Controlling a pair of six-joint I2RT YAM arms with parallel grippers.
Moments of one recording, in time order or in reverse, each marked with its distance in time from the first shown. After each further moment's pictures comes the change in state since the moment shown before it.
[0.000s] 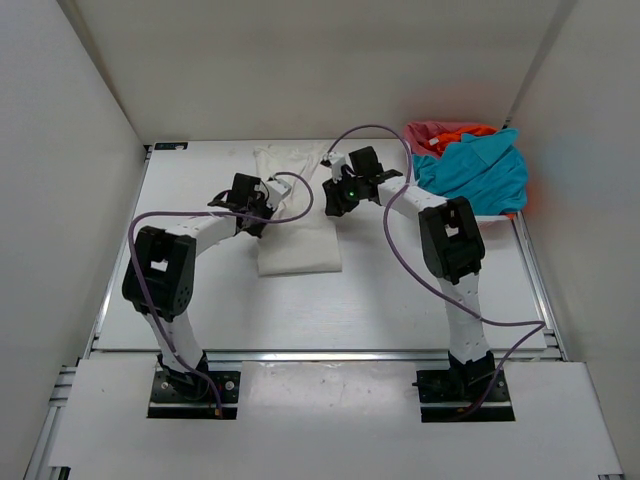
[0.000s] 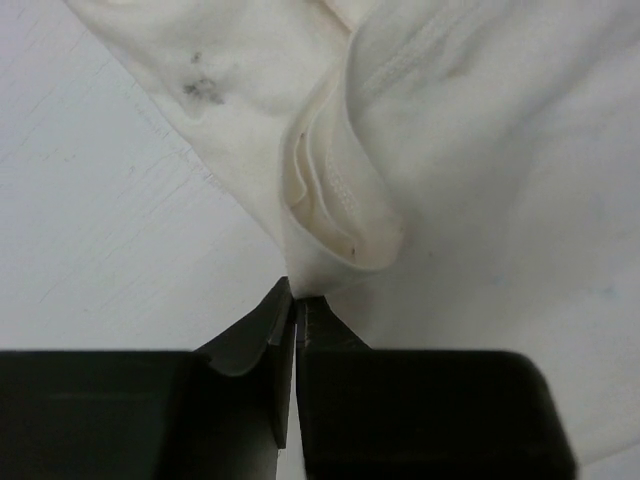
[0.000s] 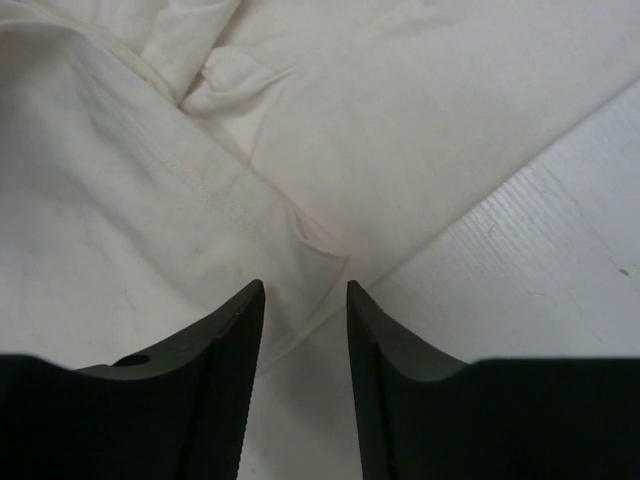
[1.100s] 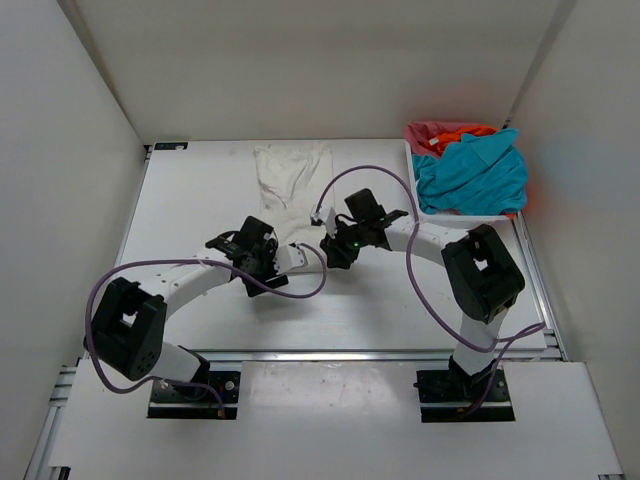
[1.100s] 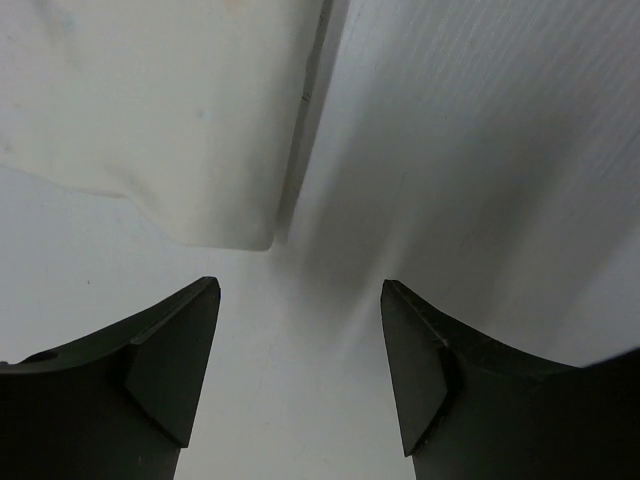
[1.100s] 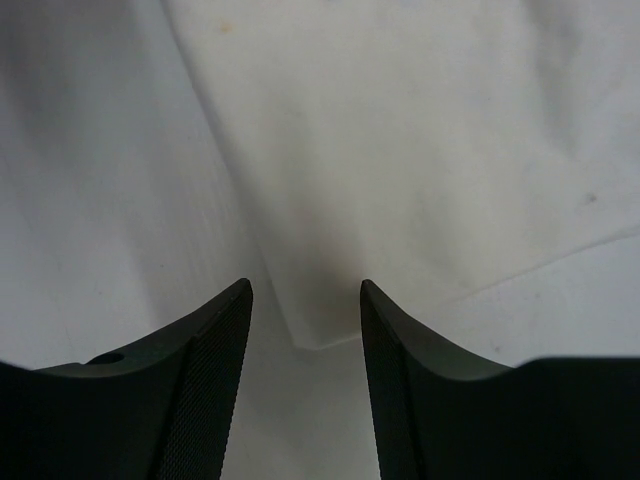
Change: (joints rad) left arm -0.220 -0.380 -0.314 -0.293 -0.014 0.386; right arm 0.156 -0.407 -0.555 0.055 -0.042 -0.278
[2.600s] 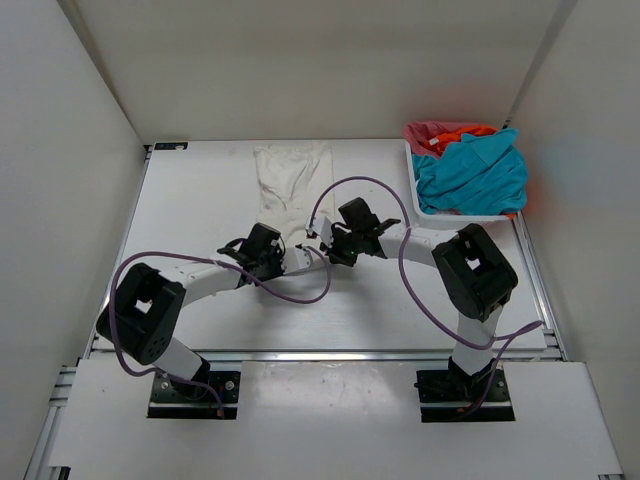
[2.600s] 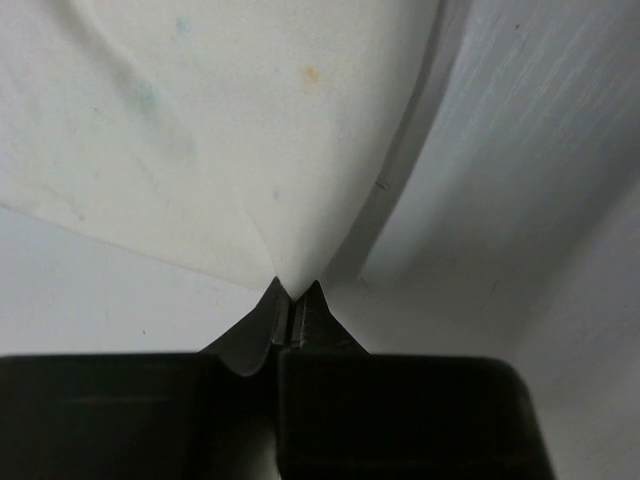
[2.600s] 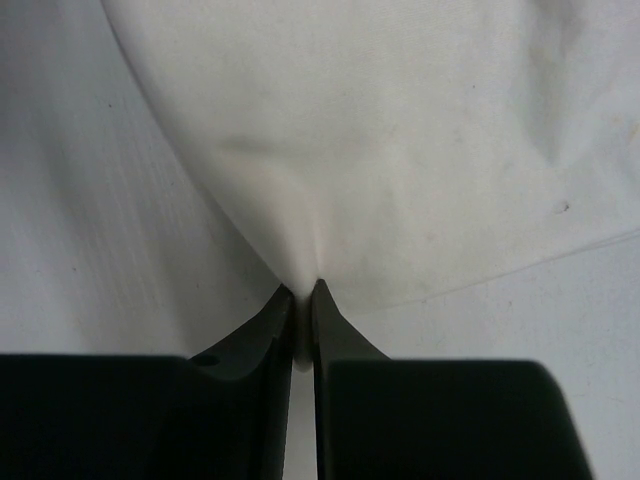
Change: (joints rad) left arm -0.034 0.101 -0.096 0.332 -0.109 0.043; right arm 0.051 0.035 -0.063 0.098 0.143 -0.128
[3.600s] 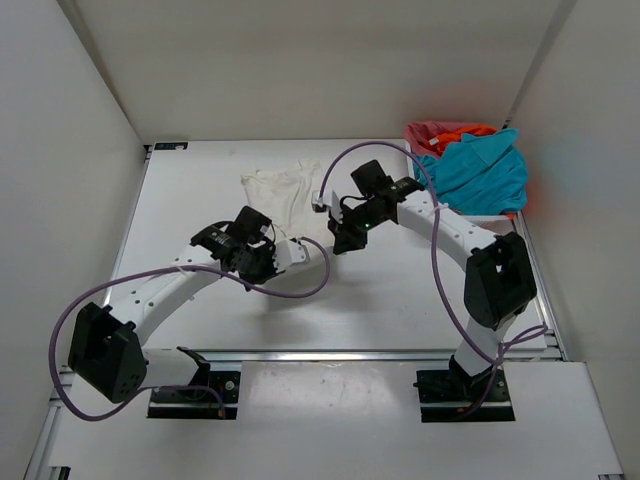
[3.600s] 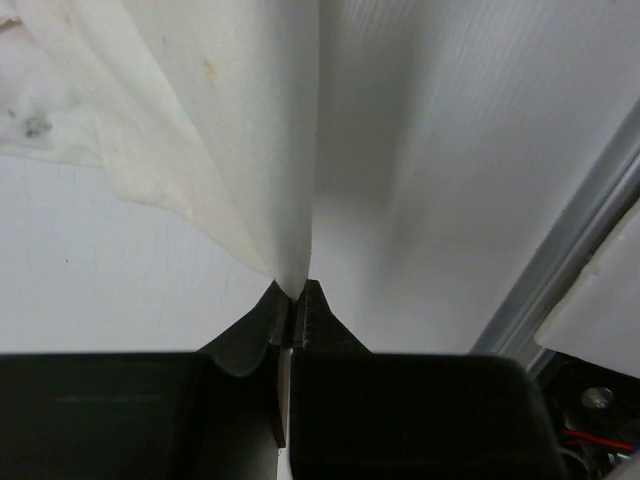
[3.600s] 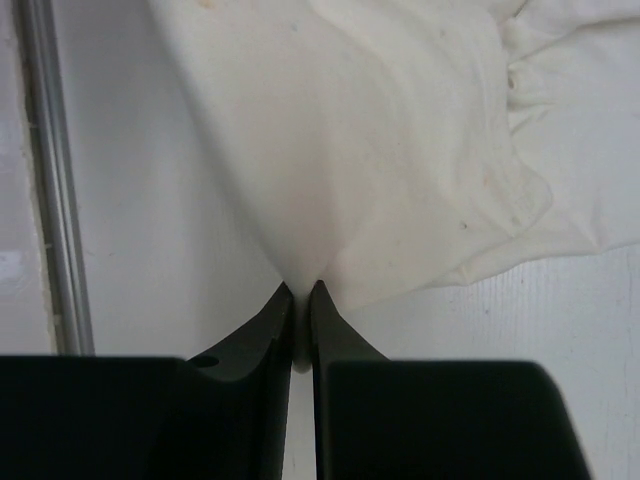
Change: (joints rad) left arm -0.010 -0.229 0.253 -0.653 0.230 -0.109; right arm -0.078 -0.101 0.334 -0.610 -0.301 -0.113
